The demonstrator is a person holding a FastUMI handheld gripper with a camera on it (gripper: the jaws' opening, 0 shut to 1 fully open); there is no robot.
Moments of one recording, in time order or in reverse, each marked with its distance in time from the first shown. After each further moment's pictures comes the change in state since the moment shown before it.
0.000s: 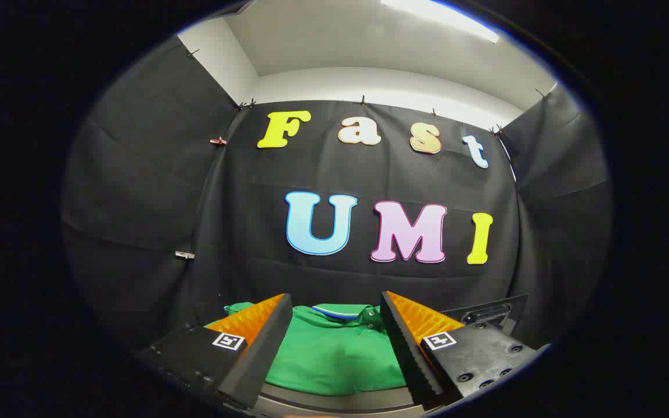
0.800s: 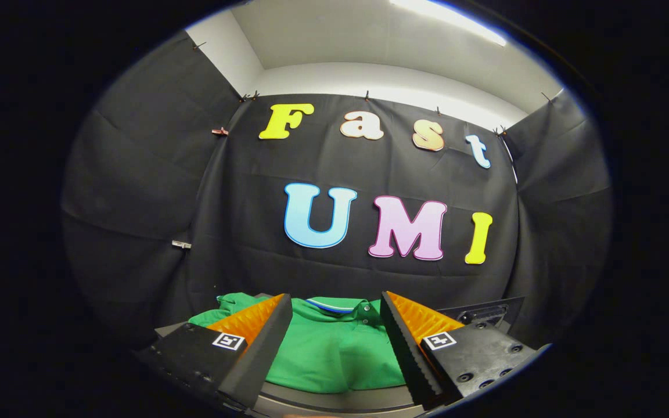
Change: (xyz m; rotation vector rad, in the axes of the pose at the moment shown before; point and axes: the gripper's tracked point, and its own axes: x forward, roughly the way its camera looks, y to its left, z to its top) arm 0.006 -0.009 -0.011 -0.034 0.031 -0.007
